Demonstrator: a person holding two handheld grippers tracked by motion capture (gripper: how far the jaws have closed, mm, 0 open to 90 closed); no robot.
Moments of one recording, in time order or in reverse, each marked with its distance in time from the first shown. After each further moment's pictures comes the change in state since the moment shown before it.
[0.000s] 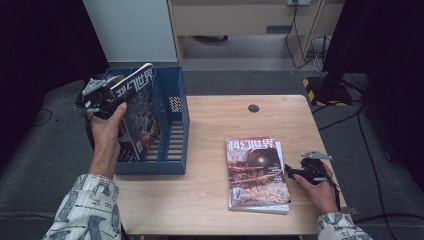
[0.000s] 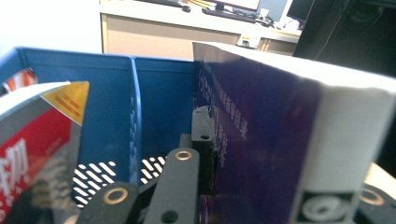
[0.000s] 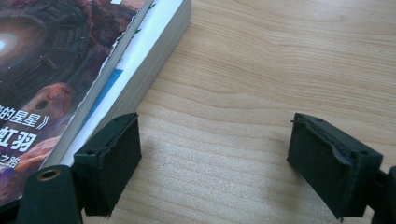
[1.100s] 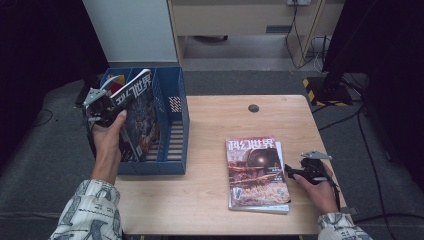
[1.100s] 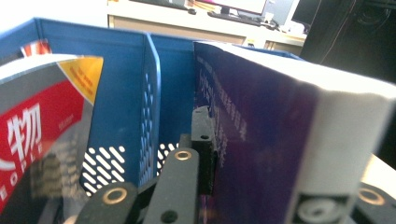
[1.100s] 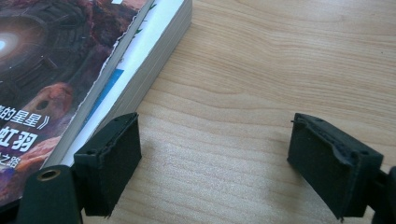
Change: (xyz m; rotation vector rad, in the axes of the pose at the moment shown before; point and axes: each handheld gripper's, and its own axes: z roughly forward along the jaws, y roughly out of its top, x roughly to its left) left arm 0.010 -0.027 -0.002 -0.021 0.020 0.000; right arm 0.000 0.000 0.000 0.001 0.002 -0.001
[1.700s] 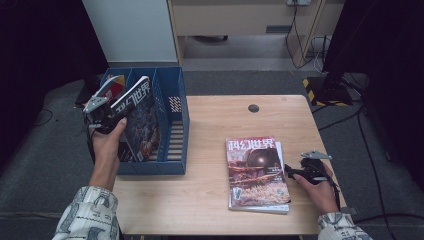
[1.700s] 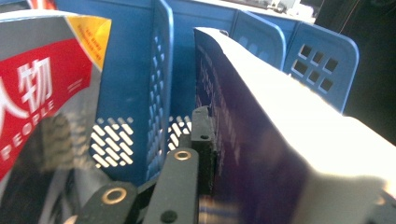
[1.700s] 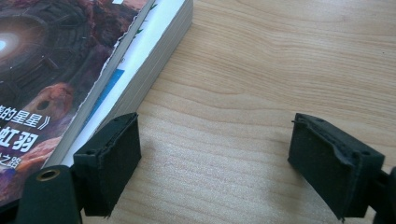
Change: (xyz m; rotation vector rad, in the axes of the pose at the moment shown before) left arm 0.006 -0.017 -0.007 0.063 0.022 0.007; right arm 0.000 0.000 0.000 -0.001 0.000 0.000
